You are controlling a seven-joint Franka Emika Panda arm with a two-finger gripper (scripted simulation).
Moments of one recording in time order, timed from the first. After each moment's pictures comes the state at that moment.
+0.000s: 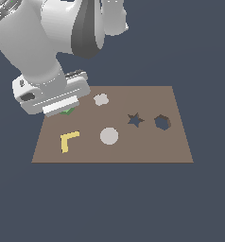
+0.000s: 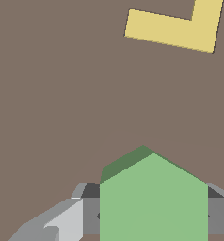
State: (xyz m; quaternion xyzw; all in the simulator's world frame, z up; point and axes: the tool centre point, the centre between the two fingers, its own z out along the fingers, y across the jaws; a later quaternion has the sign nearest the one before) arm -0.041 -0.170 0.033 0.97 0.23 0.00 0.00
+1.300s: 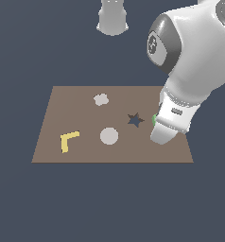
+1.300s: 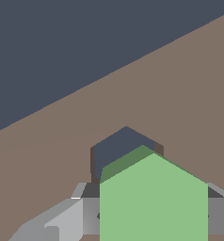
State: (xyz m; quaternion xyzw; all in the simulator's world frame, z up) arm 0.017 0.161 0.040 0.85 0.52 0.00 0.00
